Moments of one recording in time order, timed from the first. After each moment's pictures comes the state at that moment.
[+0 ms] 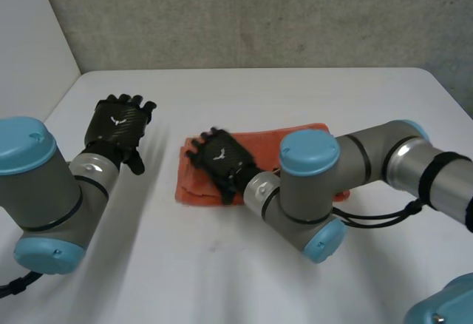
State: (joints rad) left arm 4.36 -1.93 -1.70 3.55 -1.57 3.55; right arm 2.29 -0.67 1.03 -0.17 1.28 2.59; left_hand 0.20 0.20 0.21 0.21 0.05; right_hand 0.22 0.24 0.24 0.24 0.08
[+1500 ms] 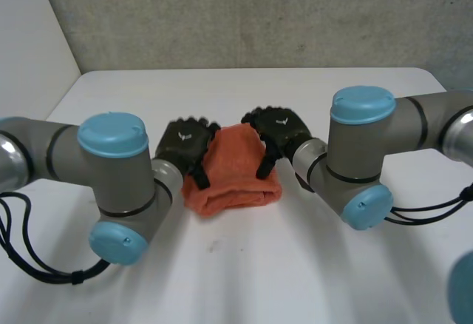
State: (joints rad) left arm 4.14 -2.23 -1.34 3.30 -1.61 3.32; right arm 2.13 -0.74 1.00 0.00 1.38 3.06; left_hand 0.20 0.20 0.21 0.21 0.05; right_hand 0.20 0.21 0.21 0.23 0.06
